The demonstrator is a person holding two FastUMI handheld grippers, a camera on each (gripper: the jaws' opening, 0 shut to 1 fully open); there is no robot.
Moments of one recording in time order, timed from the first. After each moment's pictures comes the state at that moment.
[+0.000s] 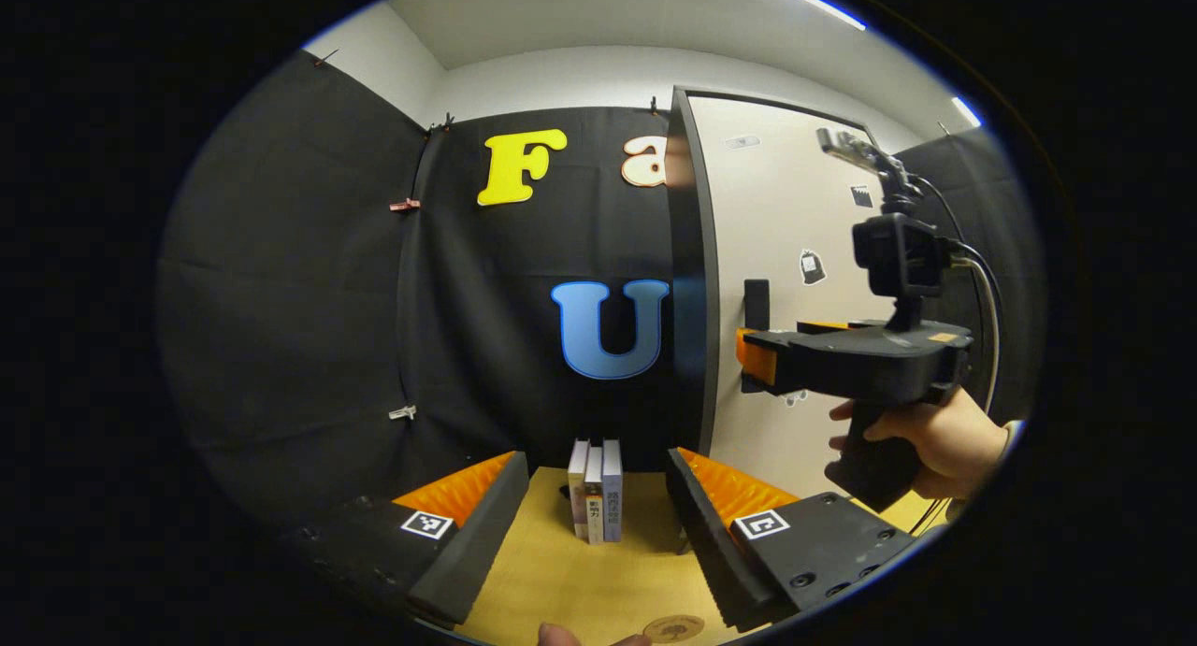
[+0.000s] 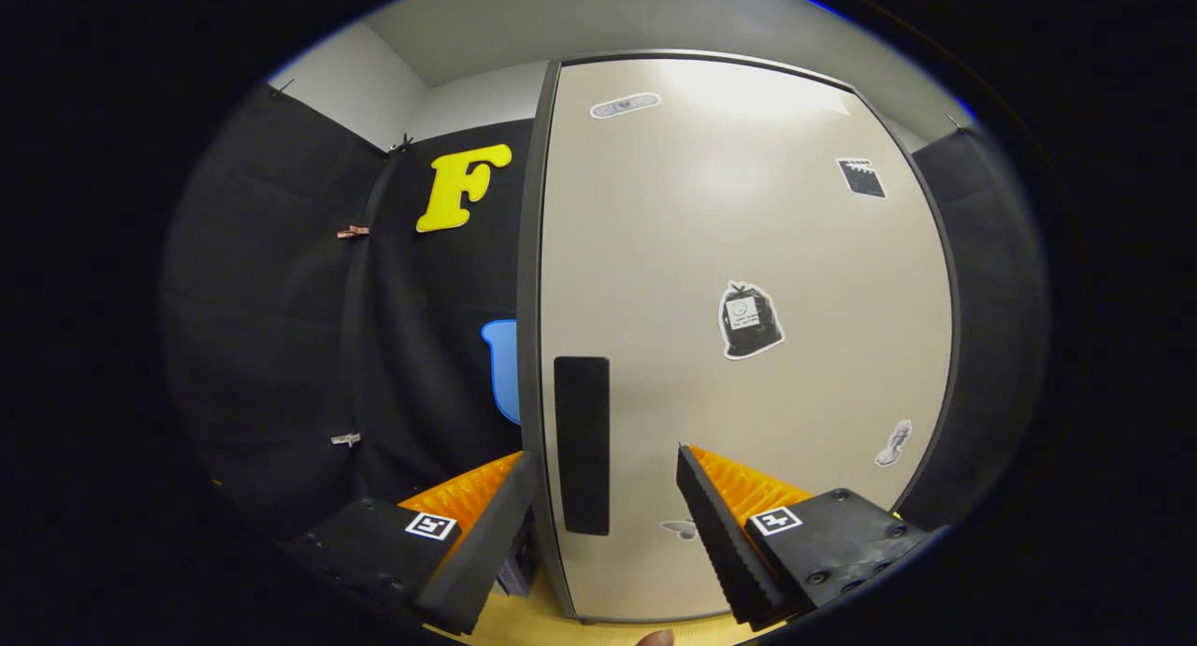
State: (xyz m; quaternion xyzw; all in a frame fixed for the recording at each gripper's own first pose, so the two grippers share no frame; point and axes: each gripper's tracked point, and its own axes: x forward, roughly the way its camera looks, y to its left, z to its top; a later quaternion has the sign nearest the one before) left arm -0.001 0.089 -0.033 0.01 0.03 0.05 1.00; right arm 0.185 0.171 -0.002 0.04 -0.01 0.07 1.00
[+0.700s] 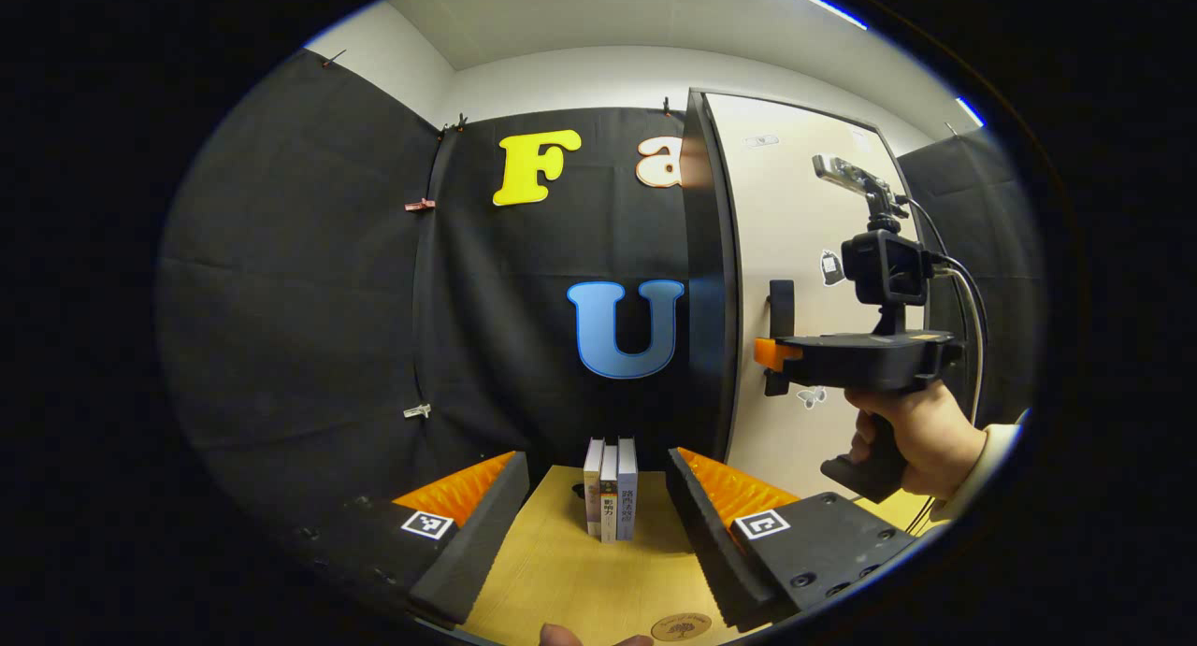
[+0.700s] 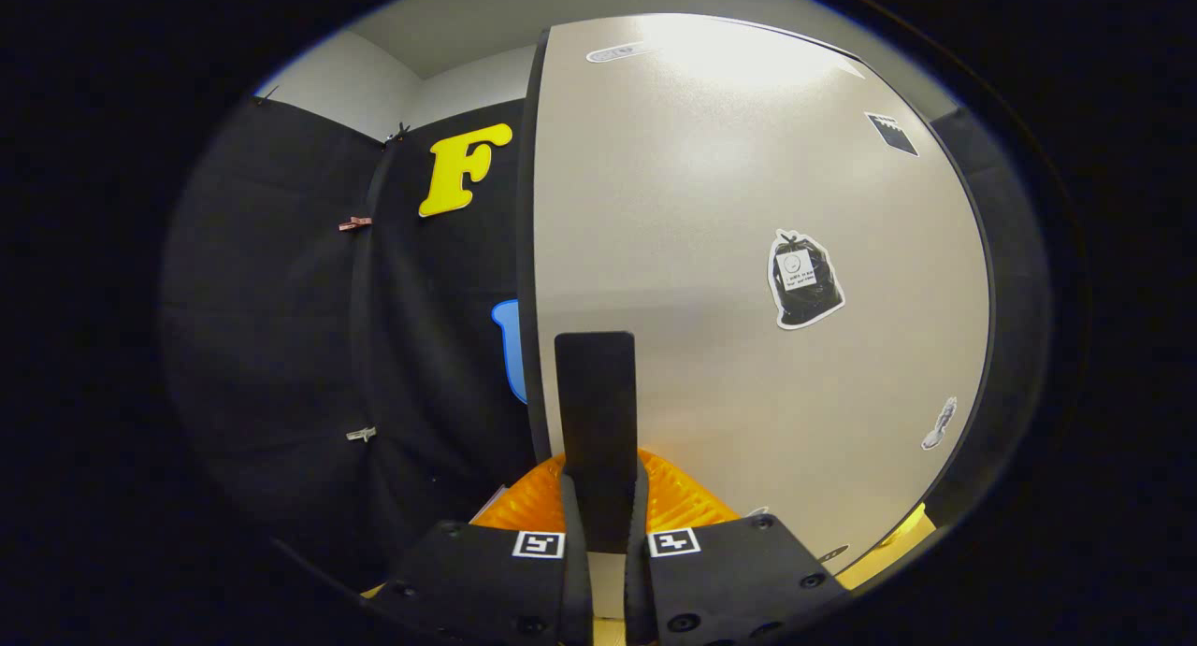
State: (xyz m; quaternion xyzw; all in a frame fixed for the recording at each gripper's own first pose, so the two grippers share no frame) left arm -0.006 0.100 -0.025 0.00 0.02 0.06 1.00; right arm 0.186 0.183 -0.016 0.06 0.03 0.11 0.99
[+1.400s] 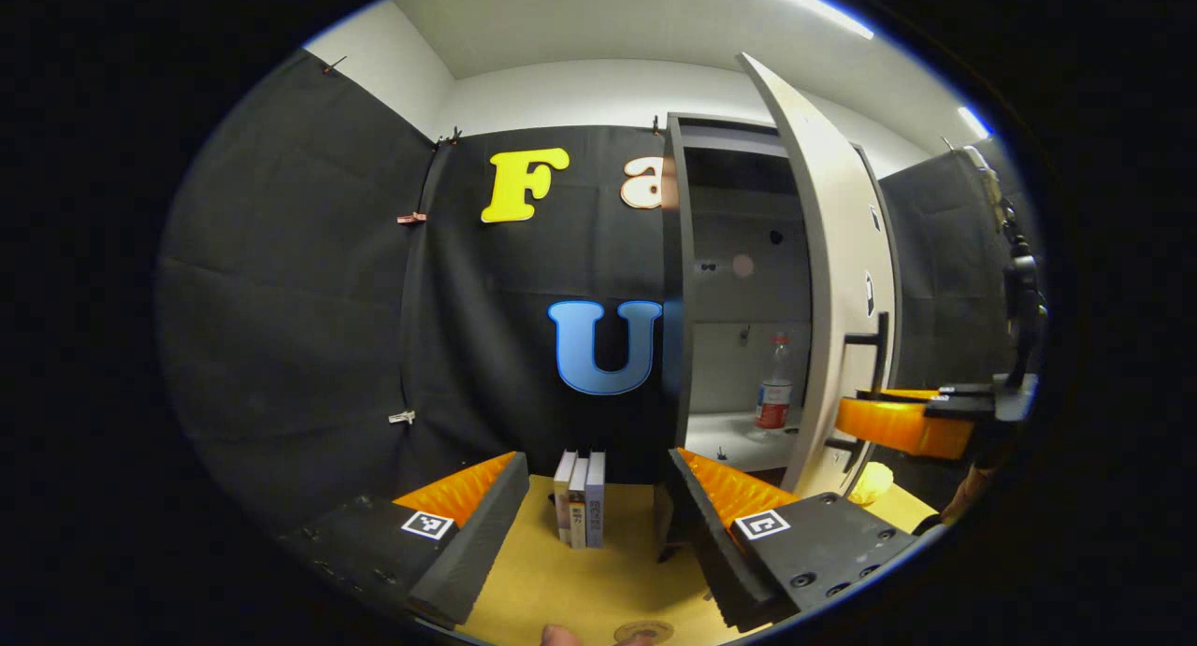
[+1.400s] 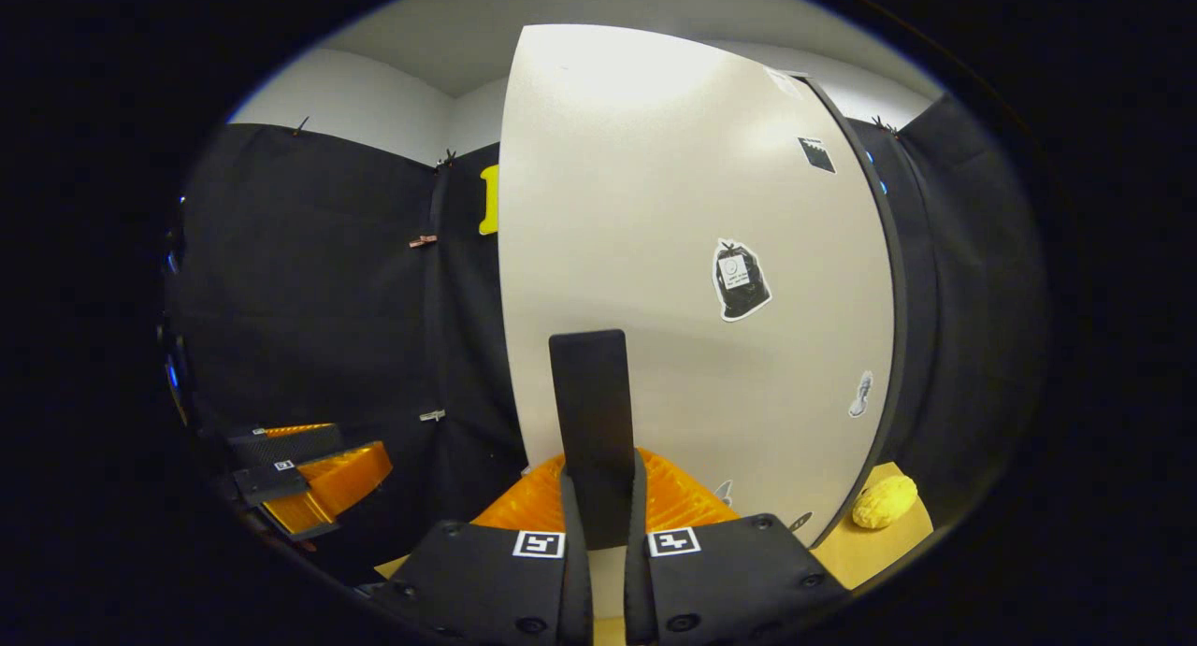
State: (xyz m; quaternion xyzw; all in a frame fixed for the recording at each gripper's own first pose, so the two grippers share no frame) left arm -0.029 0.045 0.002 -0.01 0.00 0.04 1.00; right arm 0.047 0.117 -0.001 0.08 0.04 0.18 0.98
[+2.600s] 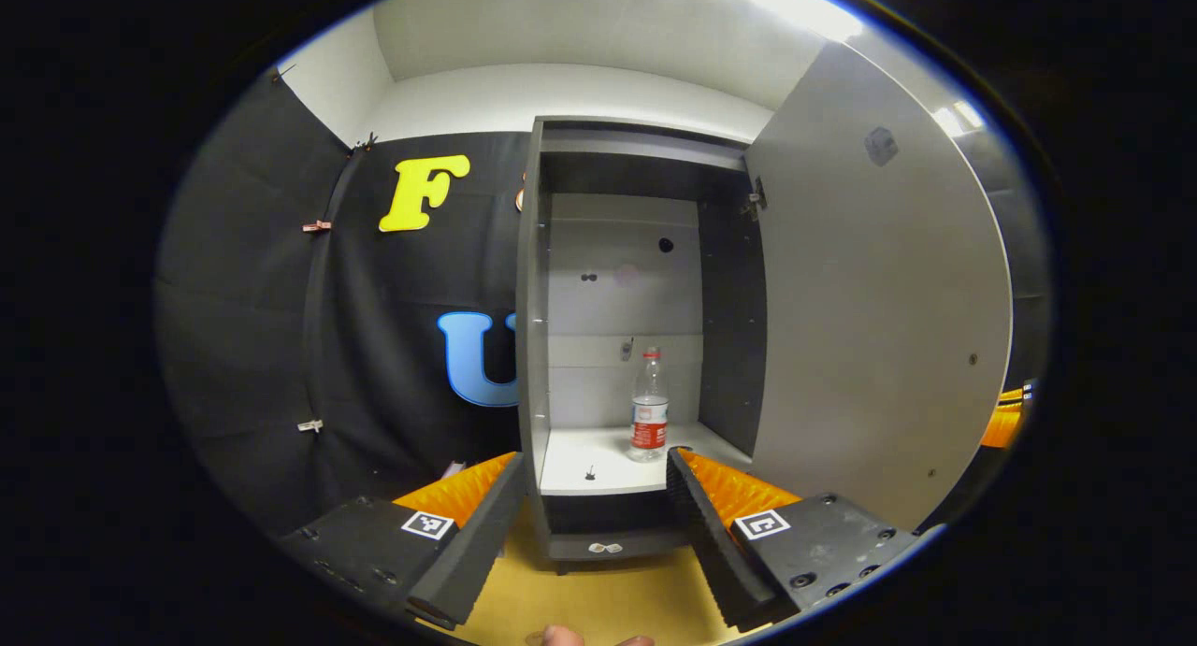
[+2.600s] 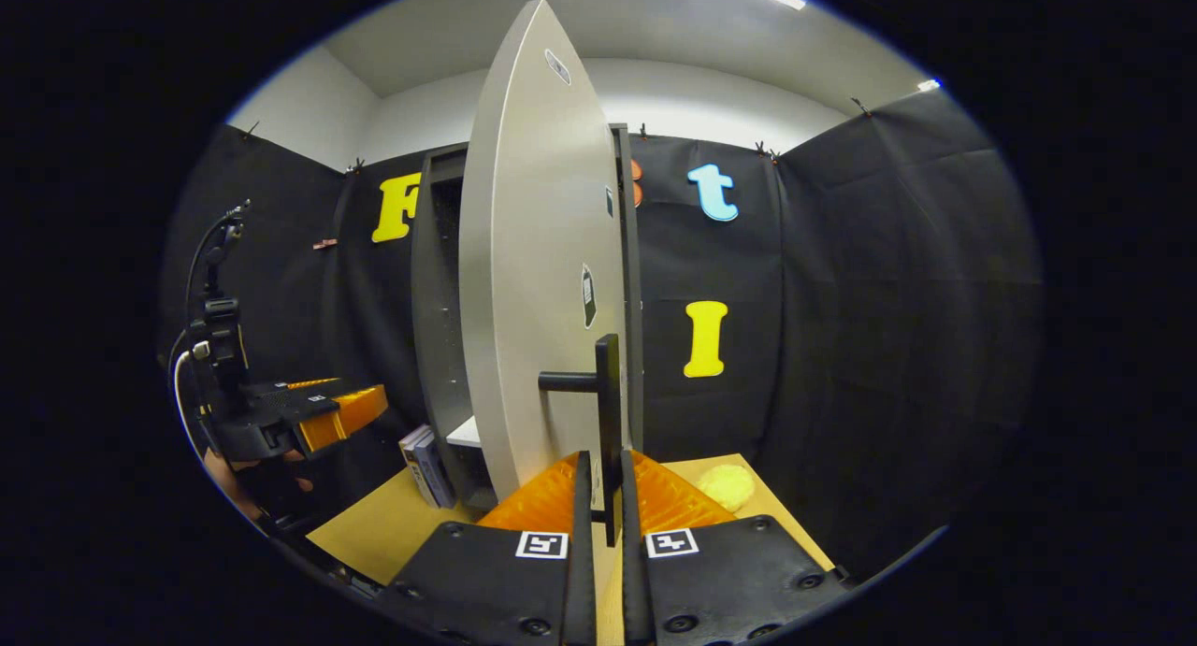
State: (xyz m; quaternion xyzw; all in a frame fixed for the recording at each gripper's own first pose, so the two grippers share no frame) left arm -0.002 -0.111 0.015 -0.01 -0.01 -0.08 1.00; right arm -0.030 -0.054 0.003 0.05 0.03 0.00 1.00
